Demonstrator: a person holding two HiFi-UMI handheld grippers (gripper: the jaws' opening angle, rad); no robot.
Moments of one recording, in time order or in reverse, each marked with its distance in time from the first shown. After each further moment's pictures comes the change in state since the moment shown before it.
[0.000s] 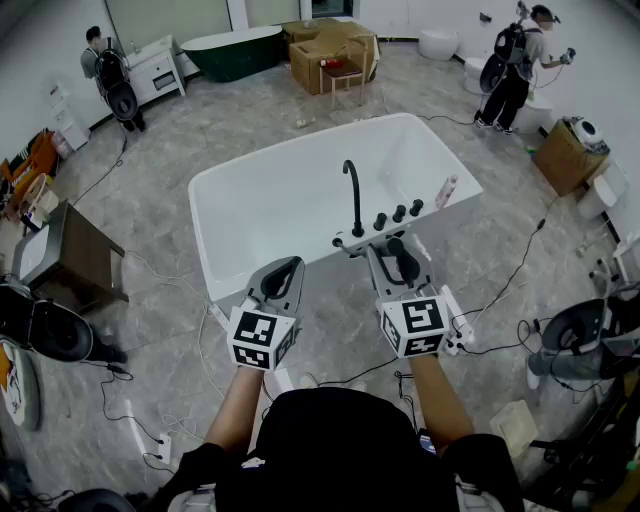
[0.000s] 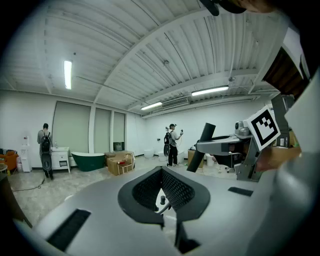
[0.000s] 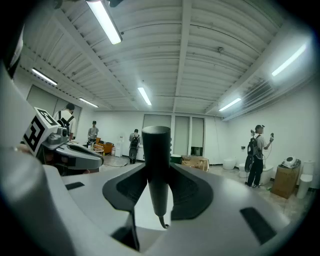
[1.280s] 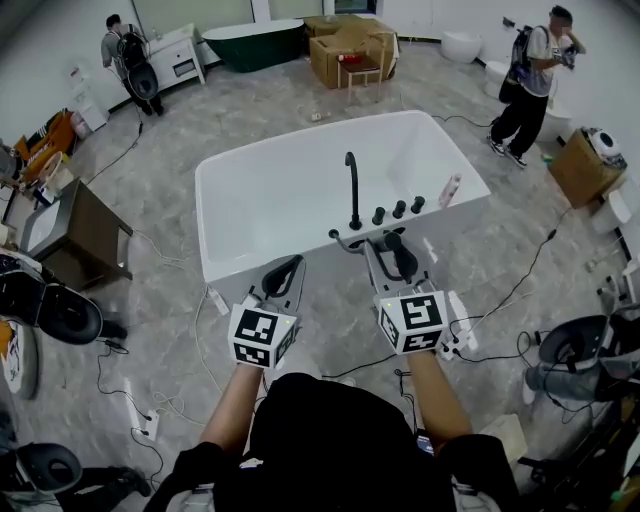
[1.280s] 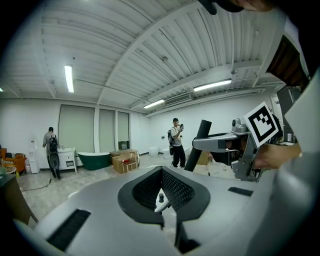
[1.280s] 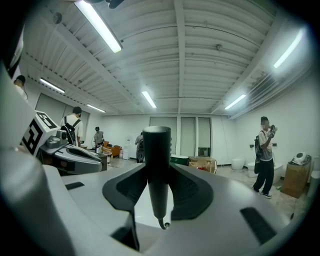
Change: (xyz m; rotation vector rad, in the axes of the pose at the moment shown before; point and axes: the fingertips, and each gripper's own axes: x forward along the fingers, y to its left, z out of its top) left arm 0.015 -0.072 -0.004 0.021 0.026 0.070; right arm -0.035 -0.047 -0.013 0.021 -0.029 0.093
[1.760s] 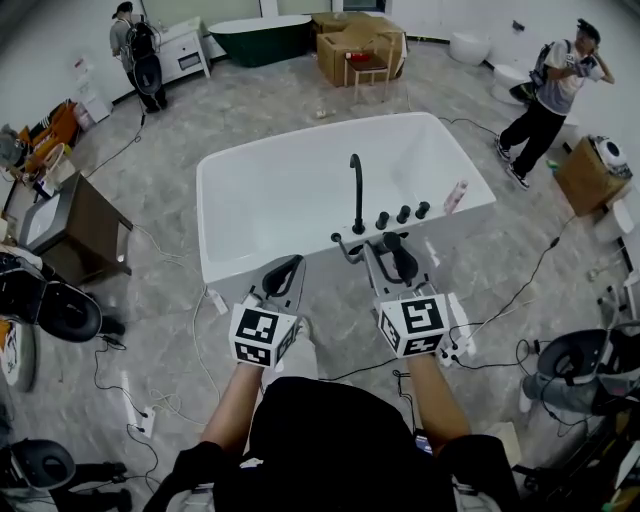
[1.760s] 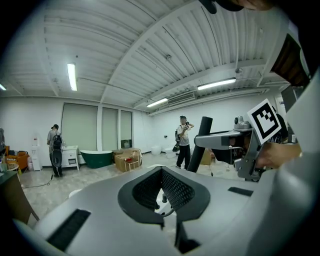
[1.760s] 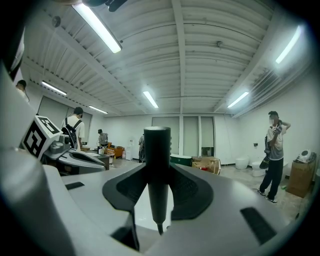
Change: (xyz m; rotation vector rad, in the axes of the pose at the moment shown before) left arm 0.028 0.024 -0.009 -0.018 0.016 0.028; right arm 0.033 -0.006 -0.002 0.012 -0.001 0.037
